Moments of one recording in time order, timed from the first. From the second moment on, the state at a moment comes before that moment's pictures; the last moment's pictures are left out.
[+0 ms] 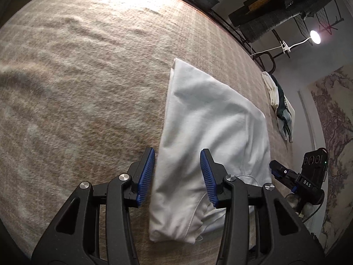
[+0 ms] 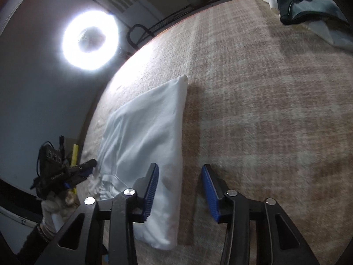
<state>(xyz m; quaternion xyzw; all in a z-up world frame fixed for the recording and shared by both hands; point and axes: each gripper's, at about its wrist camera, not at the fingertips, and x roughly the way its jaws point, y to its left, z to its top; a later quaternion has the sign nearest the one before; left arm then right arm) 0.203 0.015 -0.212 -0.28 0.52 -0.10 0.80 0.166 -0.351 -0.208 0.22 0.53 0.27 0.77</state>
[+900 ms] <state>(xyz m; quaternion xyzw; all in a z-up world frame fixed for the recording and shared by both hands) 0.191 -0.064 -0.144 -0.10 0.43 -0.10 0.89 0.162 -0.277 -0.131 0.08 0.48 0.26 0.83</state>
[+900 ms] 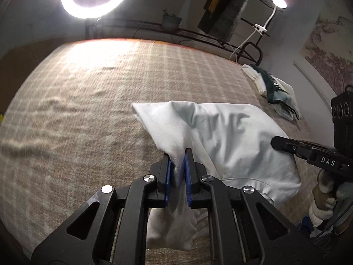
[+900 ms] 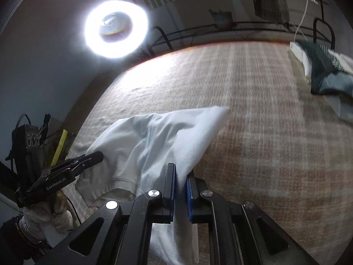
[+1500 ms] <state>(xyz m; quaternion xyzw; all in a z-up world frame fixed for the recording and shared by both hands) 0.230 -0.180 -0.099 -0.06 0.40 -0.20 0.89 0.152 -0.368 -0.087 0.06 0.43 0.21 0.88</state>
